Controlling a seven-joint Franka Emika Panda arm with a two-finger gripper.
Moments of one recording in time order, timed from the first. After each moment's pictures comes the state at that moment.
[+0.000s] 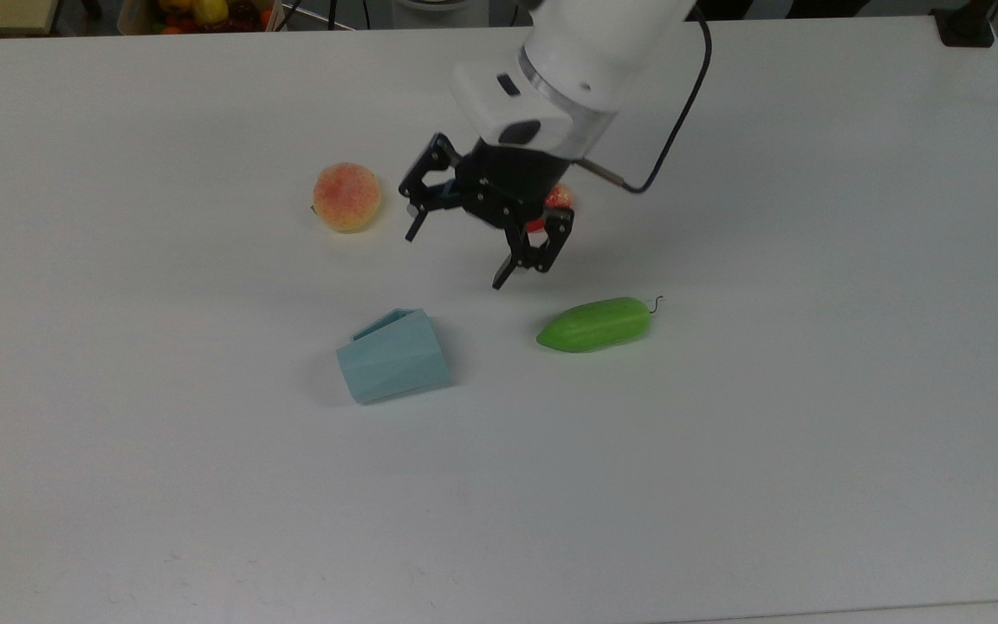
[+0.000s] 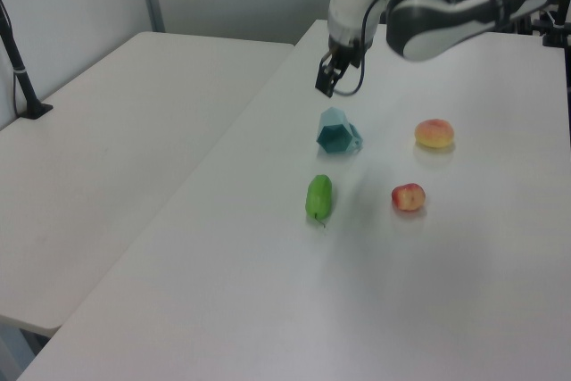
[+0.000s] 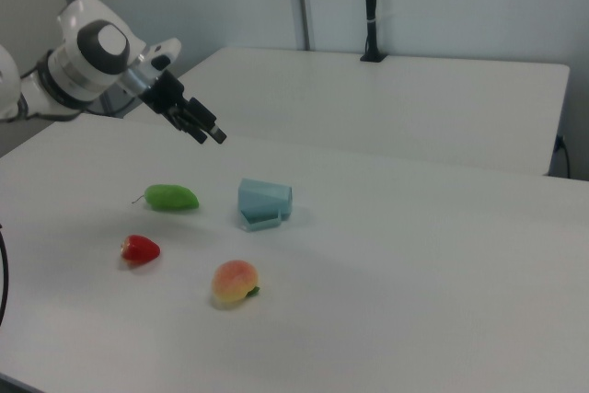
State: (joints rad) arm 0.37 0.43 -0.10 -1.47 -0.57 2.03 0.75
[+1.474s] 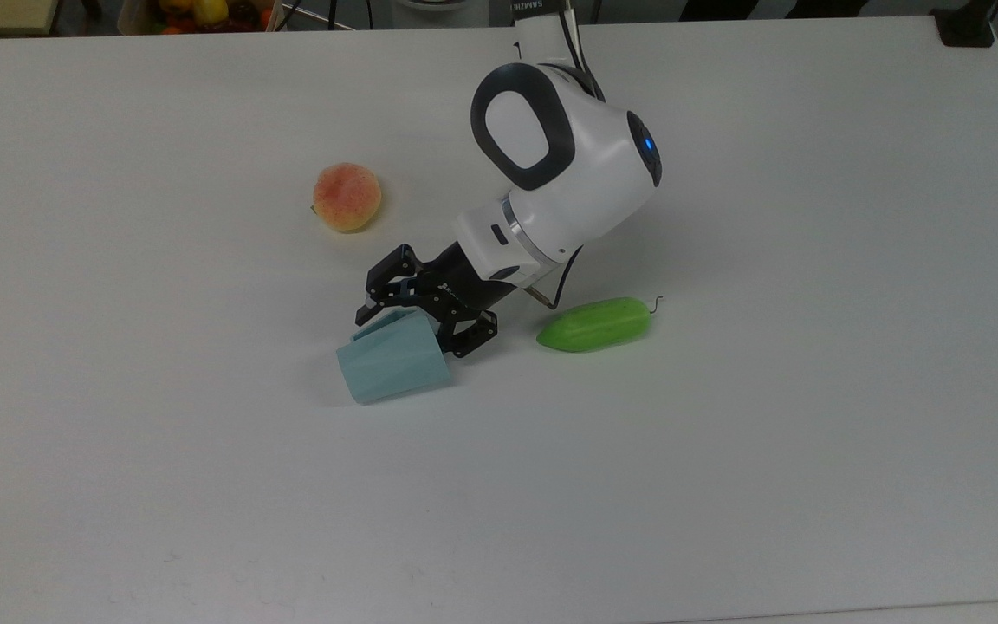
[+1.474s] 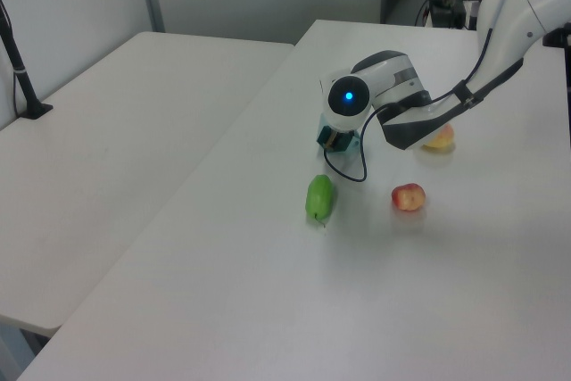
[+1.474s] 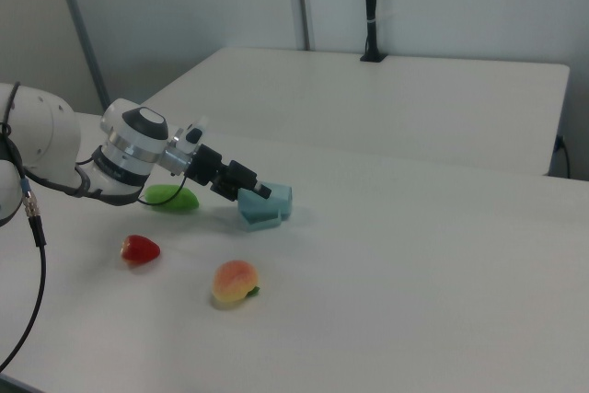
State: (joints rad) arm 0.32 0.66 -0.08 -1.52 -1.03 2.09 0.95
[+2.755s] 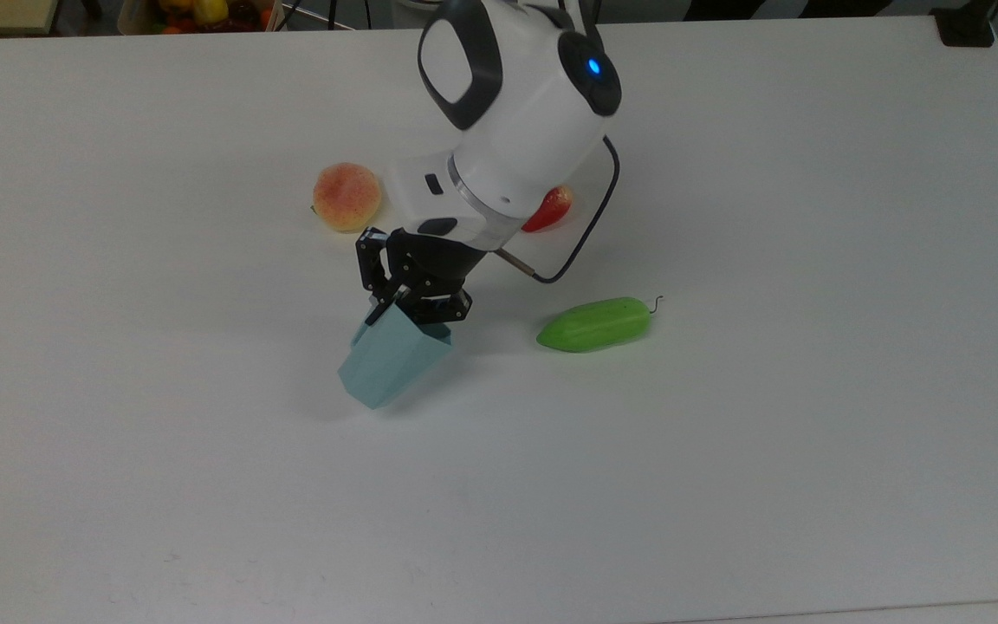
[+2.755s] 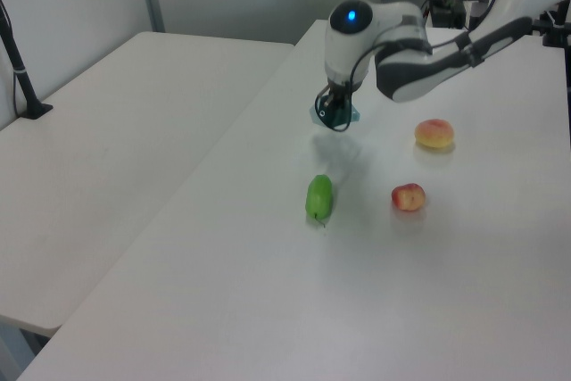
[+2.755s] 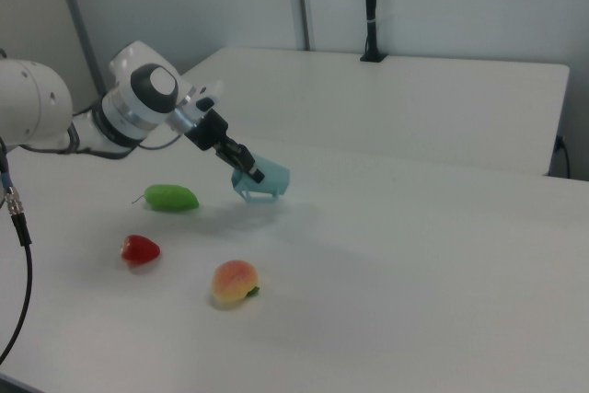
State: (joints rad) arm 0.26 0.54 -0.09 -1.49 -0.65 2.13 0.86
